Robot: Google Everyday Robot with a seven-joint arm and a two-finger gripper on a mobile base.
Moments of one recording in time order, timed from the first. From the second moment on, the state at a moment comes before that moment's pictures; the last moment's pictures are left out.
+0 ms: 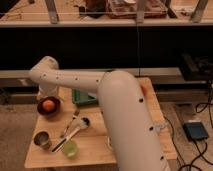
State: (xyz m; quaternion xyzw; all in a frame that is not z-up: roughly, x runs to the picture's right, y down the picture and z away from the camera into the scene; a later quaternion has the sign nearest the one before) arm -0.310 0.040 0.826 -0.12 -0.26 -0.66 0.70
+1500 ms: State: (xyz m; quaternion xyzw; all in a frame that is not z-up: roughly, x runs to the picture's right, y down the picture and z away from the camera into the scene) arm -0.341 0.063 0.870 -0.15 -0.23 -0.69 0.67
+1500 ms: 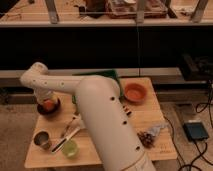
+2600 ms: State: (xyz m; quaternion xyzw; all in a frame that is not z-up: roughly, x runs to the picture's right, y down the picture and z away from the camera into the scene) arm -0.342 0.083 0.903 -0.17 -0.24 -0.69 0.66
